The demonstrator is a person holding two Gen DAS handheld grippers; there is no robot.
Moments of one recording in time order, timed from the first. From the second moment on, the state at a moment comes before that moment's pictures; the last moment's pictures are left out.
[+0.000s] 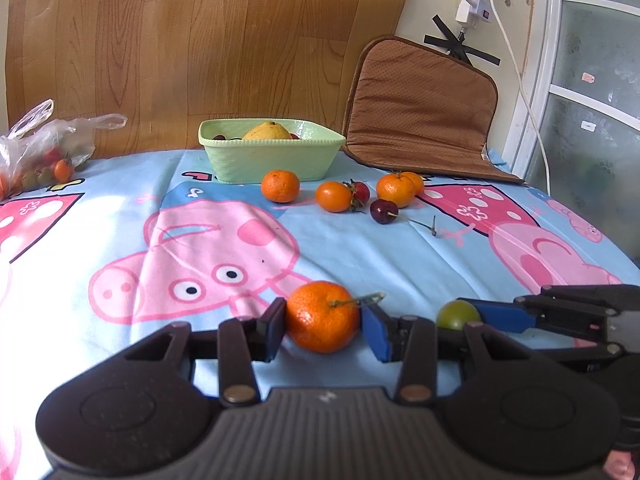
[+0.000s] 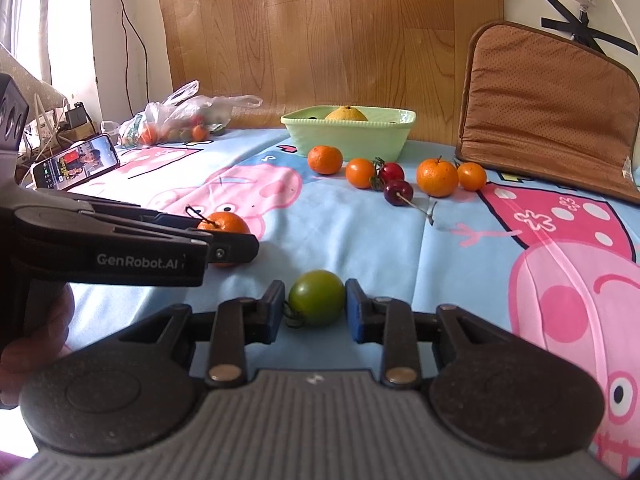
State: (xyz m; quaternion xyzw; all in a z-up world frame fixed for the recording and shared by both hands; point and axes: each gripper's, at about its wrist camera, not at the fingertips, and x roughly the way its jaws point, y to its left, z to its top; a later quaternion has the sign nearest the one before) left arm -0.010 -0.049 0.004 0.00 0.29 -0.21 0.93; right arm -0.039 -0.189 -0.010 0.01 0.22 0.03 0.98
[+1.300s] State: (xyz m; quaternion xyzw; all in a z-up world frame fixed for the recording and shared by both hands) left arm -0.010 -0.048 0.004 -0.01 0.29 -0.21 0.93; right arm -0.040 -0.192 -0.011 0.02 0.22 0.02 0.98
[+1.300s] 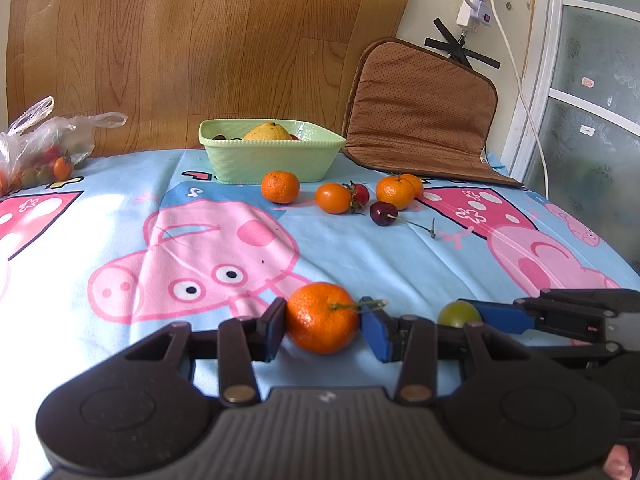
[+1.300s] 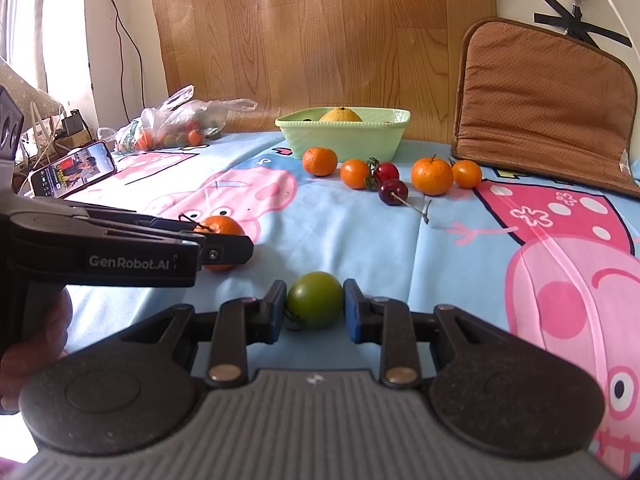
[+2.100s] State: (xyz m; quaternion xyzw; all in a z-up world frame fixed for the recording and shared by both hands) left arm -0.009 -0.049 0.004 0.00 0.29 -0.21 0.93; right arm -0.041 -0.192 -0.011 0.03 0.22 0.03 0.98
